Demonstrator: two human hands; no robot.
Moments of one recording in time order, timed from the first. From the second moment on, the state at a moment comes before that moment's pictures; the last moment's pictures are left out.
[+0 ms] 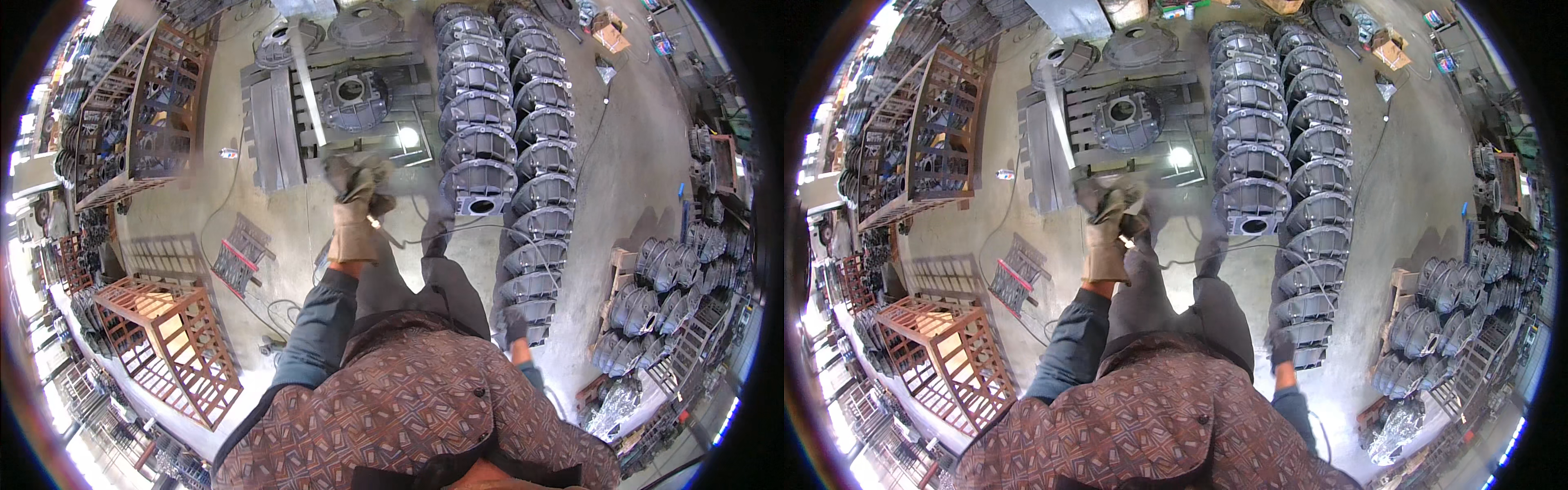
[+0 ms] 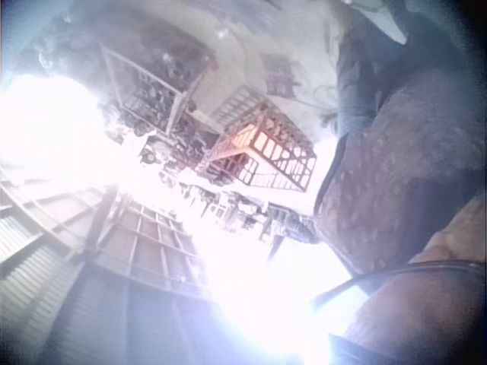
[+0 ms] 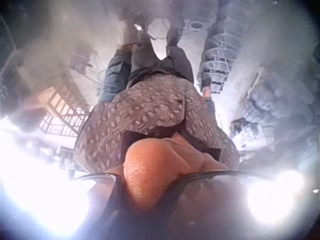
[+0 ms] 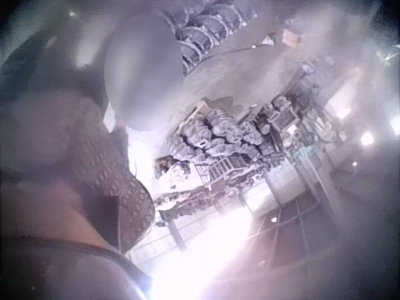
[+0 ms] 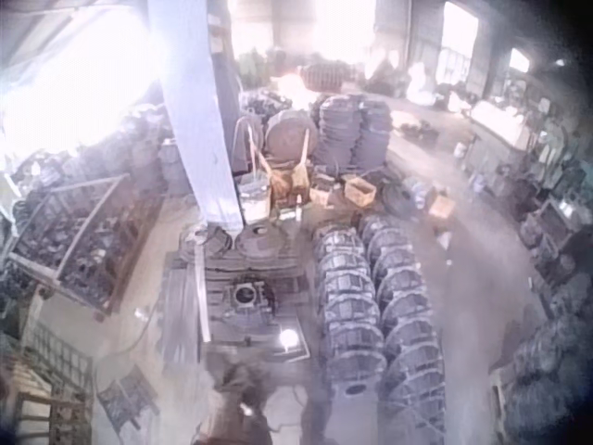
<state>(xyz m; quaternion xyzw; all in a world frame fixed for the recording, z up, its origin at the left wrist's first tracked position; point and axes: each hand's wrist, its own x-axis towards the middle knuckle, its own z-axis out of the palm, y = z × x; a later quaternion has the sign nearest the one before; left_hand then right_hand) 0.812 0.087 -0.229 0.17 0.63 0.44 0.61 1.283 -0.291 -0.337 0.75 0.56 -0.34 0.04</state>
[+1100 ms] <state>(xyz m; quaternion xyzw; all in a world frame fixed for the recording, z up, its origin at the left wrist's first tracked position) 0.632 -0.070 -0.099 -0.04 0.49 0.68 0.54 1.129 -0.097 -0.343 0.70 0.23 -0.67 -0.05</state>
